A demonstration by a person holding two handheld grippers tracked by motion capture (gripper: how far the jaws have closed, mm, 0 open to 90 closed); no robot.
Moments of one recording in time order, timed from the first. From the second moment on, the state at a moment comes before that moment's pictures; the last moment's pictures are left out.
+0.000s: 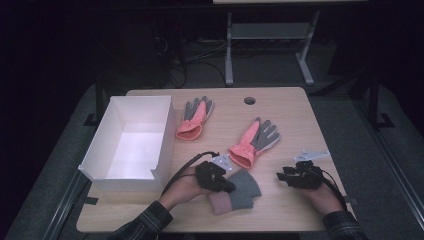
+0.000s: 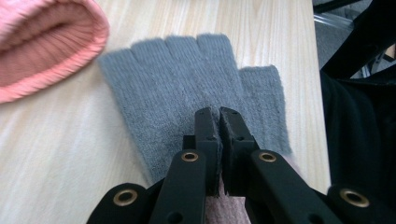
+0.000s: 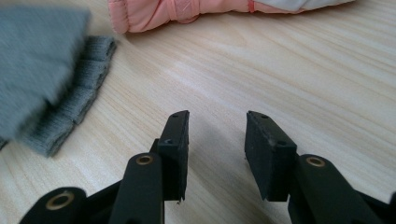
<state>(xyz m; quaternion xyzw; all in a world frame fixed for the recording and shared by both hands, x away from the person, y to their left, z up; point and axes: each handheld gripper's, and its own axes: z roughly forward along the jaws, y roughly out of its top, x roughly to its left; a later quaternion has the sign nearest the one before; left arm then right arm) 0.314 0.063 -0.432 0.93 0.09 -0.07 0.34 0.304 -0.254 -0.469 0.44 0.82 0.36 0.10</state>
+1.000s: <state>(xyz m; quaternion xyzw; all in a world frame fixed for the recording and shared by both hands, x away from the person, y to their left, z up) 0.314 0.066 -0.458 0.93 0.16 -0.07 0.33 0.305 -0.254 -0.469 0.44 0.82 0.36 0.10</state>
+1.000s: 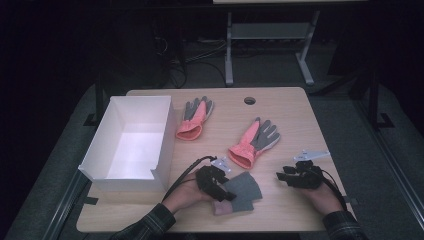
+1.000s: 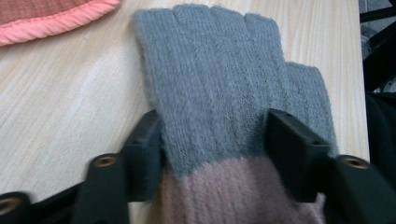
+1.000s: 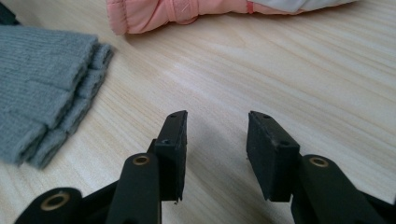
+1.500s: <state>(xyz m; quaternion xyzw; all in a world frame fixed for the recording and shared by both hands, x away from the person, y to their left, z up) 0.316 0.067 -0.447 0.92 0.17 -0.10 0.33 0.301 -0.247 -0.476 0.41 0.83 0.37 0.14</state>
